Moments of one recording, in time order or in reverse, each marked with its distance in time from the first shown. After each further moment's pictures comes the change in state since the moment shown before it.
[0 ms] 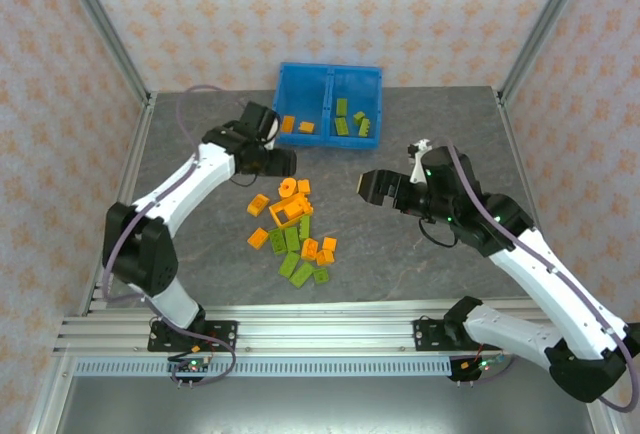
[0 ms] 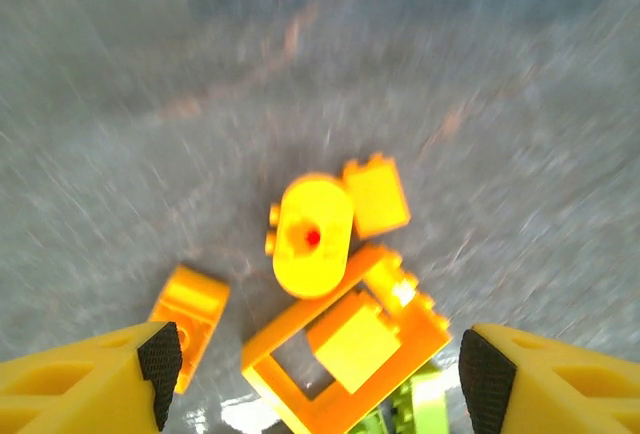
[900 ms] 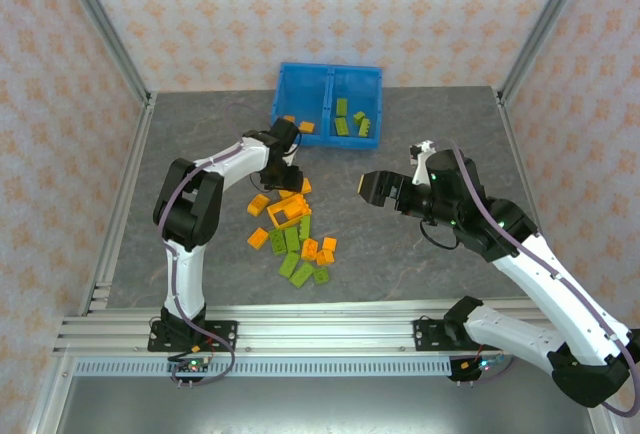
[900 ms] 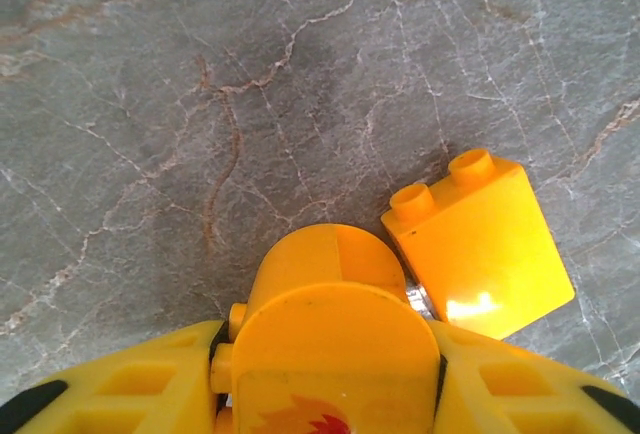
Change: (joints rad) left arm -0.001 0.375 0.118 0.040 0.034 0.048; right arm 0.002 -0.047 -0.027 0.034 -0.010 0.011
